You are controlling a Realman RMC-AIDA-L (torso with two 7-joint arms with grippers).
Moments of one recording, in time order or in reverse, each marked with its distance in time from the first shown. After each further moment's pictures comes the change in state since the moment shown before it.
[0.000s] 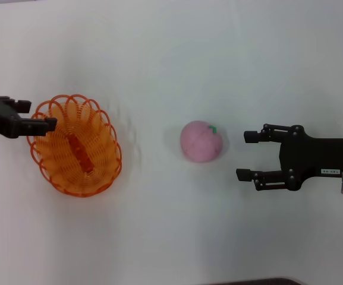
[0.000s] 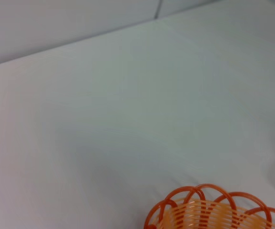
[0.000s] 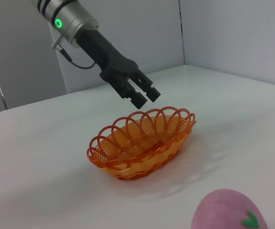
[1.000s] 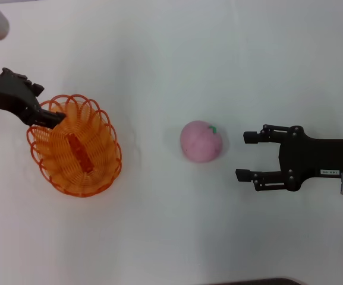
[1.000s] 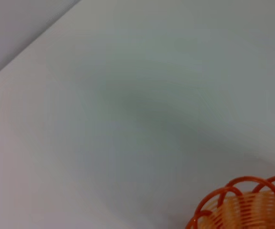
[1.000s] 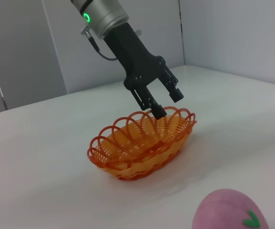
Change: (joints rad) left arm -0.132 -0.014 0.242 0.021 0.260 -0.129 -0.011; right arm -0.002 0.002 0.000 0.000 0.001 0.001 0.001
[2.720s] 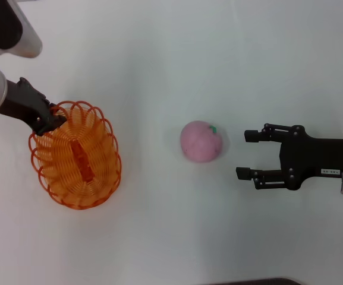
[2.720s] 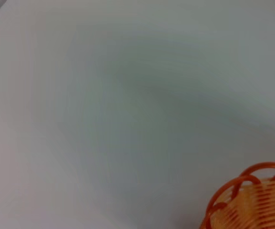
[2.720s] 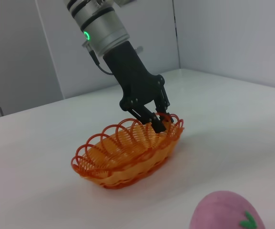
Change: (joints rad) left arm -0.020 -0.003 0.127 -0.051 0.057 -0.052 -0.023; right arm -0.003 0.000 0.014 0.011 0.005 0.001 0.000
